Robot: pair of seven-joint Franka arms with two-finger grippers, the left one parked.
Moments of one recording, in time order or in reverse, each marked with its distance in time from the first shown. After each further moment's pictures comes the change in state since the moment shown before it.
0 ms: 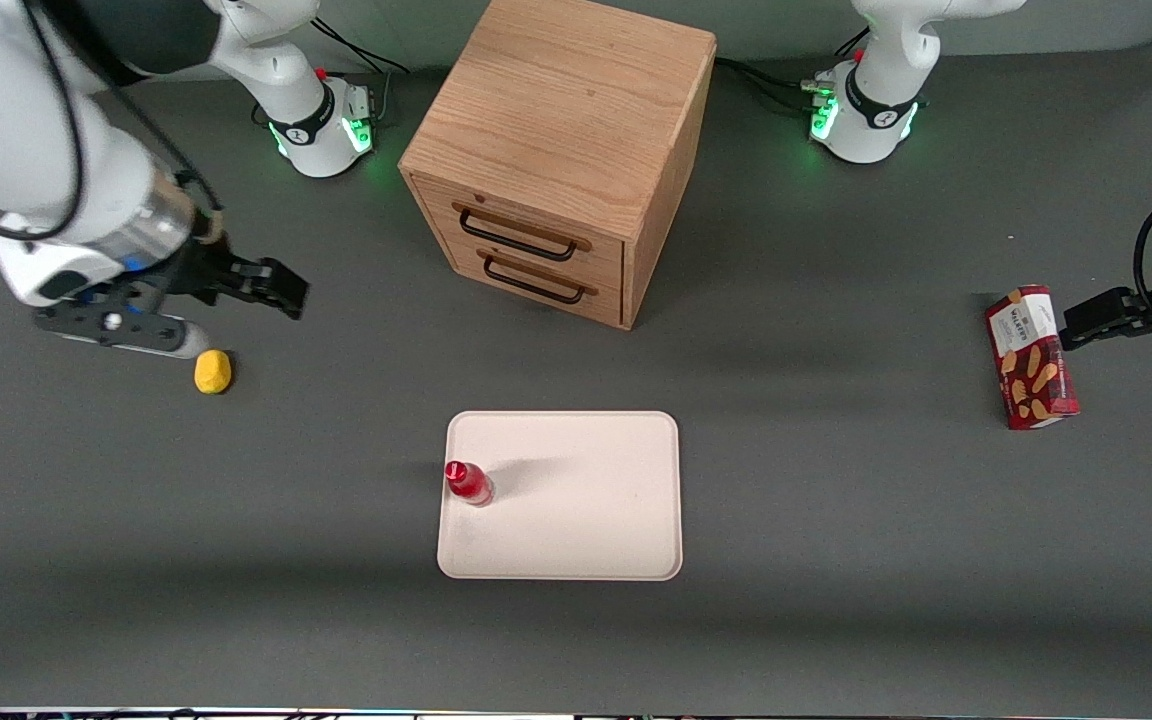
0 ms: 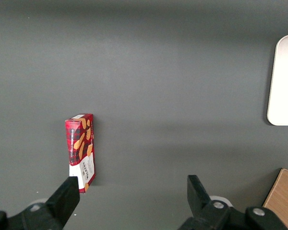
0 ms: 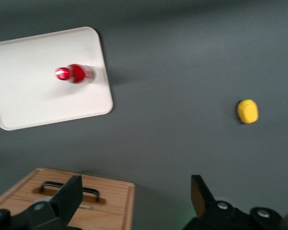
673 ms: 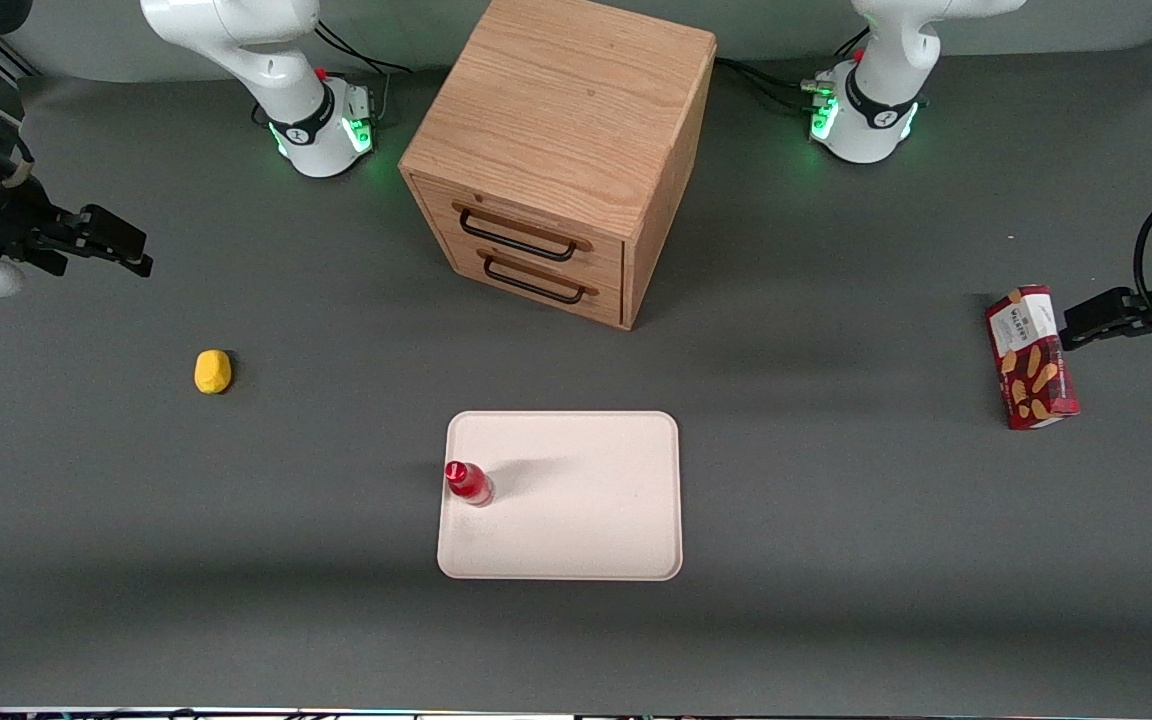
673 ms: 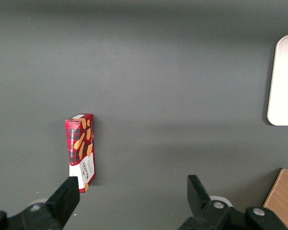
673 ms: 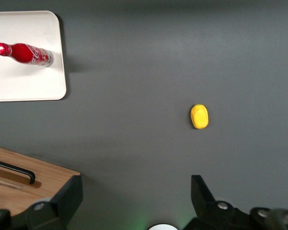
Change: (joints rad) arm -0.227 -0.264 0.002 -0.327 0.000 0.091 -0.339
